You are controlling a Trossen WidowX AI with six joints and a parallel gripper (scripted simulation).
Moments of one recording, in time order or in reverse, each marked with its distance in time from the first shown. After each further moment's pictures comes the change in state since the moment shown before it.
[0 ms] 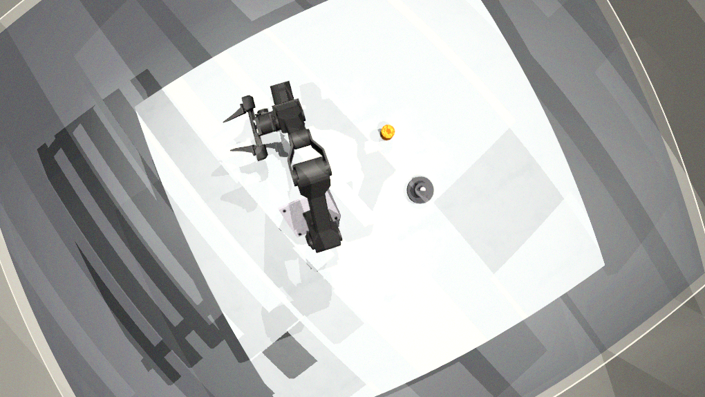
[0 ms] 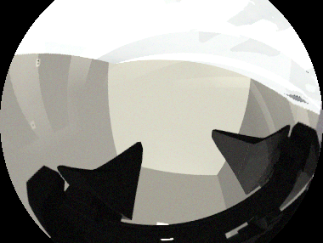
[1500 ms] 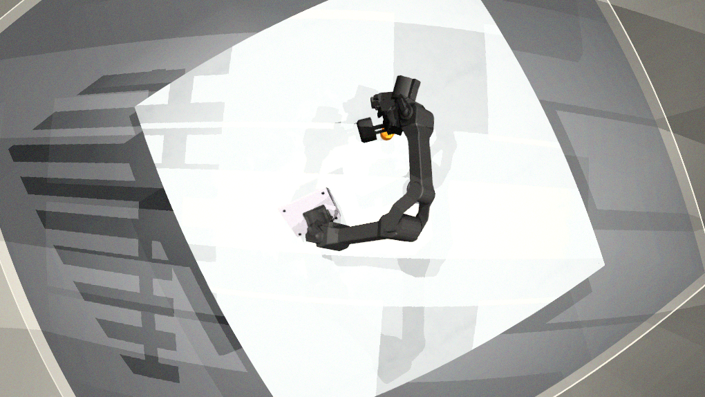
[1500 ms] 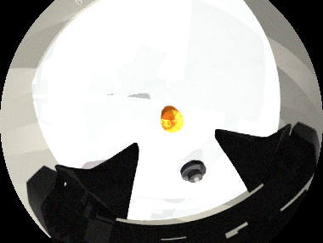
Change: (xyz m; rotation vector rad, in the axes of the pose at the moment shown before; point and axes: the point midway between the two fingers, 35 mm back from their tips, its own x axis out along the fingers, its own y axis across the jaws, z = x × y) arm -0.419 -0.100 -0.028 -1.015 -1.091 -1.334
